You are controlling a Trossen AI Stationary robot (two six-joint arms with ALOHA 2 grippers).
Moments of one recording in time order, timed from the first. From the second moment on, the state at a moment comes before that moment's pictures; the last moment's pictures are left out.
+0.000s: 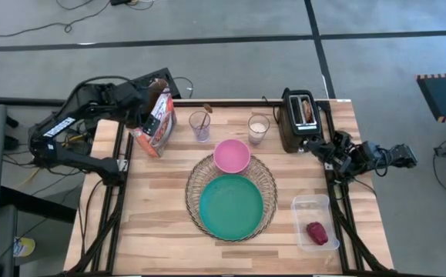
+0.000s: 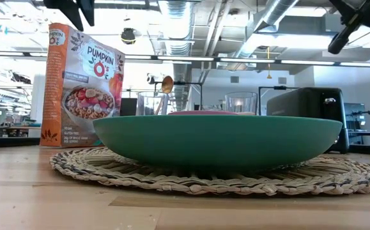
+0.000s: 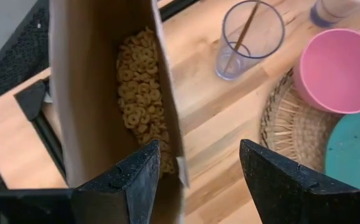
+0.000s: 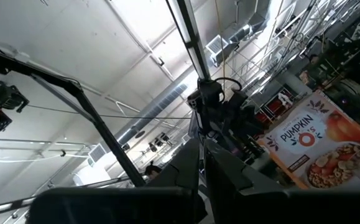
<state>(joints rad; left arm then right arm) 0.43 1.21 1.64 -1.57 -0.24 -0.54 0.21 0.01 0.06 0.58 0.32 0.63</state>
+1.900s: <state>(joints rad) 0.50 1.10 1.25 -1.57 -0.09 -0.27 0.21 0.01 0.06 0.48 0.37 0.62</state>
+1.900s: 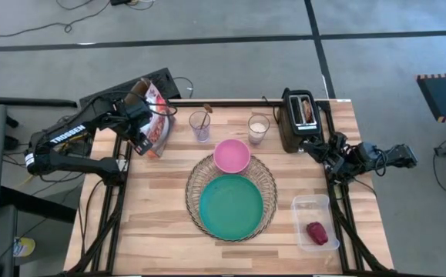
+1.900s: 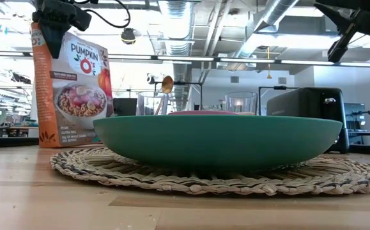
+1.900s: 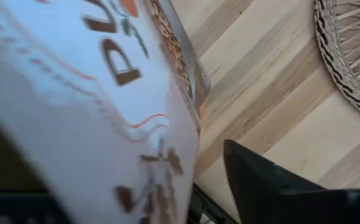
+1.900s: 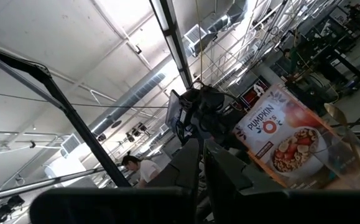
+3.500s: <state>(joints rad) -0.13 1.10 1.48 -1.57 0.05 -0.61 0.21 0.01 0.06 0.44 0.43 0.57</state>
